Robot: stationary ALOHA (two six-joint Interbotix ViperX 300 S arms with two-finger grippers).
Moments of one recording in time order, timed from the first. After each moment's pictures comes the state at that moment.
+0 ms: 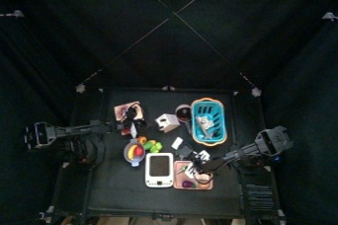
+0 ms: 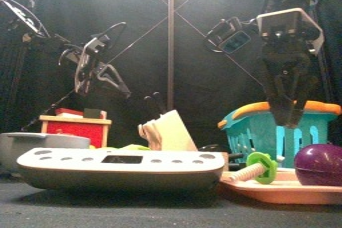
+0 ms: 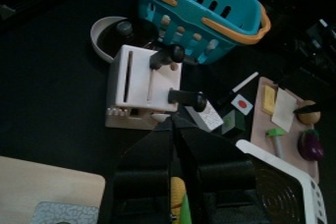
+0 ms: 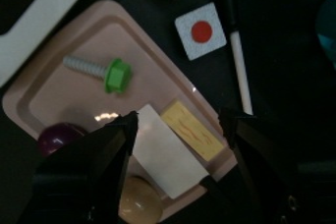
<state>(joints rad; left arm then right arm) 0.41 -0.35 0.99 0.48 -0.29 -0.75 0.36 -0.02 0.53 -0.23 0.99 1.10</state>
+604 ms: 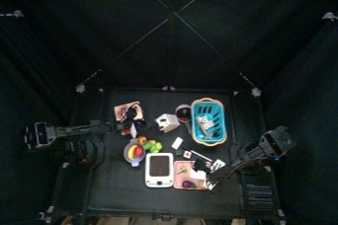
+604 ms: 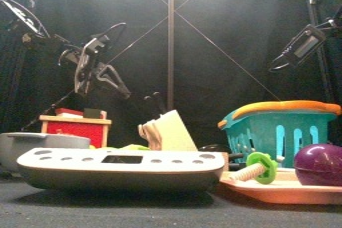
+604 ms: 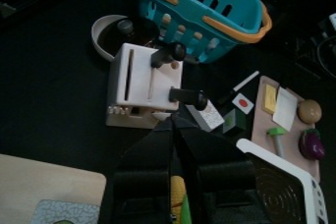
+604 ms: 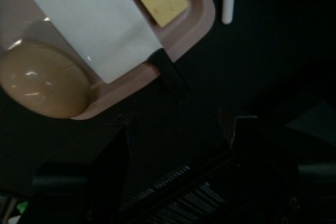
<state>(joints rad) 0.41 -0.35 1.00 0.48 -0.29 -0.75 0.48 -0.13 0.78 -0.06 1.02 1.10</state>
